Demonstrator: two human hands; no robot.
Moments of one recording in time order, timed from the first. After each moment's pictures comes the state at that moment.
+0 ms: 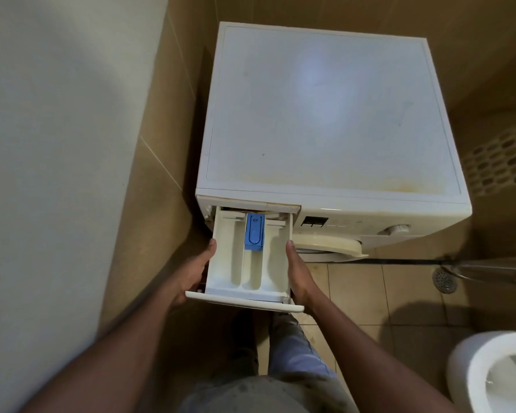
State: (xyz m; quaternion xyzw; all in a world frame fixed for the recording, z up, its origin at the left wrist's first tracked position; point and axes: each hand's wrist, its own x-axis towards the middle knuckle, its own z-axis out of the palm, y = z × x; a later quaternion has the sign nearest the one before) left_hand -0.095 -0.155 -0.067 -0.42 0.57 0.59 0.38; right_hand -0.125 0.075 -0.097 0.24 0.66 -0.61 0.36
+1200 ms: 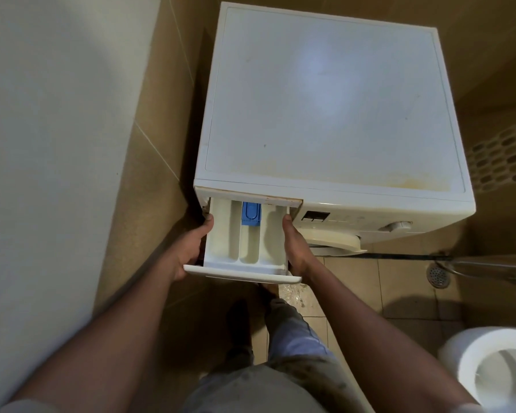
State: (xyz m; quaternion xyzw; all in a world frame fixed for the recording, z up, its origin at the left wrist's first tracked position) left_hand -0.124 -0.168 -0.075 -0.44 0.54 0.64 0.34; right_hand -0.168 0.062 -0.089 0.26 0.67 -0.59 0.37
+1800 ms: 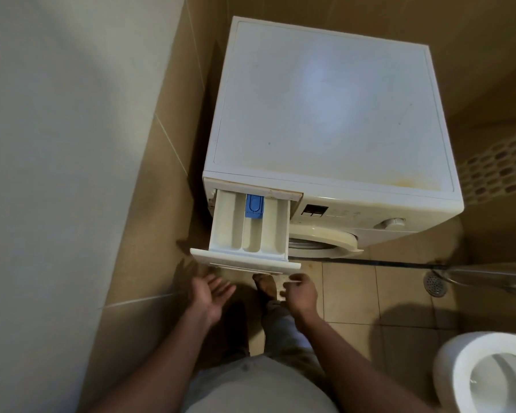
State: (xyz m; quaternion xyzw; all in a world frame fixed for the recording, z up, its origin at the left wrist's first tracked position) left_hand -0.023 -0.095 -0.087 -0.64 0.26 0.72 0.08; right_hand -0.052 0.093 -0.109 0.33 0.76 -0.49 0.27
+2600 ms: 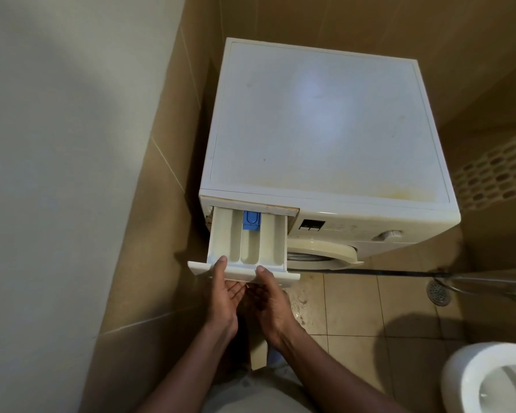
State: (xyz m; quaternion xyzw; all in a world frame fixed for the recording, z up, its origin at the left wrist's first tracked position) left_hand -0.048 -0.061 -0.061 -0.49 0.38 0.78 0.04; right_hand -0.056 0.044 -0.069 0.33 0.43 -0.77 0.33
